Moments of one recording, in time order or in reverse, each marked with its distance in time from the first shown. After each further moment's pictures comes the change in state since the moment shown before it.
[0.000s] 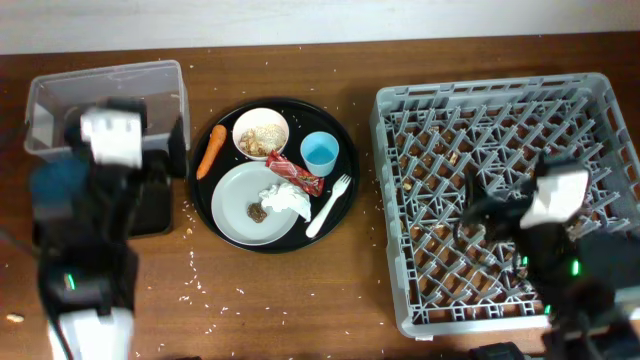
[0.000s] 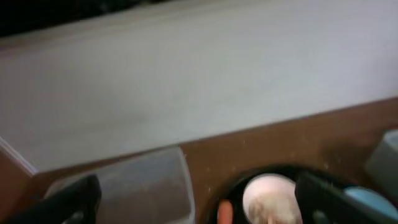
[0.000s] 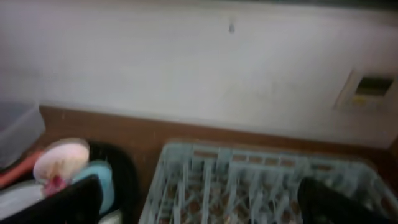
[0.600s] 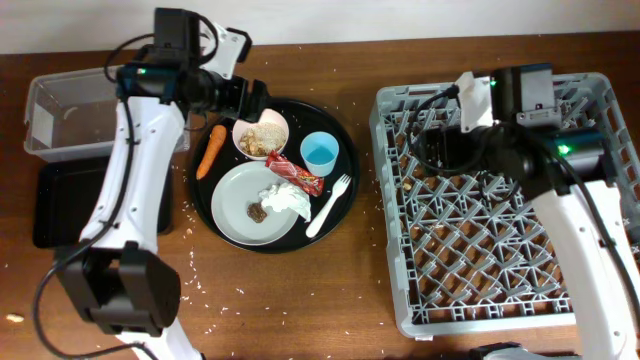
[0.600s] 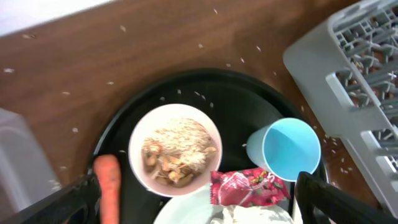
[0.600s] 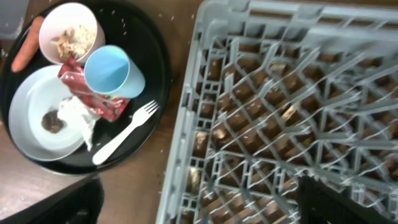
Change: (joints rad) left arm -0.230 0.888 0.814 -0.671 0.103 -0.001; right arm 0.000 0.763 0.552 -0.575 -0.182 0.042
